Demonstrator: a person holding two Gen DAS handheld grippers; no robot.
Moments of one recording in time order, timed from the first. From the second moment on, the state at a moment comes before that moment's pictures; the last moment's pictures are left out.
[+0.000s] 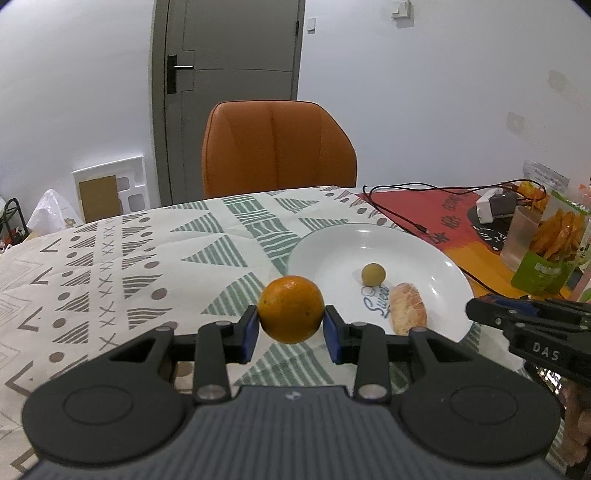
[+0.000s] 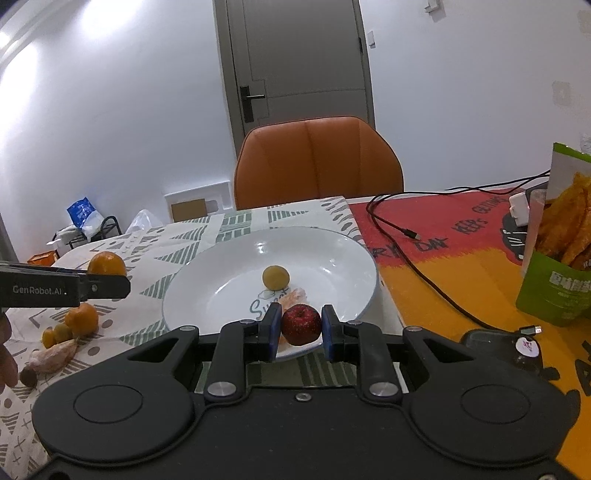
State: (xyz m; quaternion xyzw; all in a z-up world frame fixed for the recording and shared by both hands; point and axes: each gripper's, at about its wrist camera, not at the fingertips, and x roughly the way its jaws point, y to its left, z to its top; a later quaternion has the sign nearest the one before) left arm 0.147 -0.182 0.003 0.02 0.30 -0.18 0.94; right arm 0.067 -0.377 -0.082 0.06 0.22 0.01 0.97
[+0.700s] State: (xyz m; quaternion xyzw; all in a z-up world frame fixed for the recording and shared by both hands) left arm 0.156 -0.217 0.002 0.05 0.29 -0.20 0.93; right arm 0.063 -0.388 -0.087 0.08 0.22 0.02 0.97
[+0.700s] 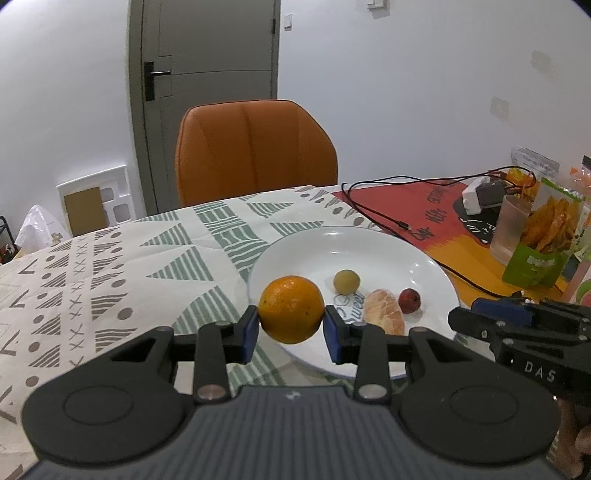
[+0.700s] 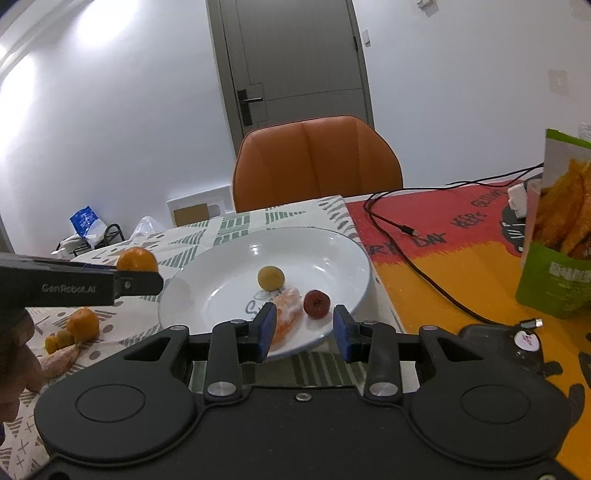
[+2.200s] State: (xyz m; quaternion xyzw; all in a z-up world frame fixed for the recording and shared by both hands) left arm 0.127 -0.112 0.017 0.03 0.27 -0.07 0.96; right arm 0.069 -0.329 -0.077 0.10 0.21 0.09 0.97
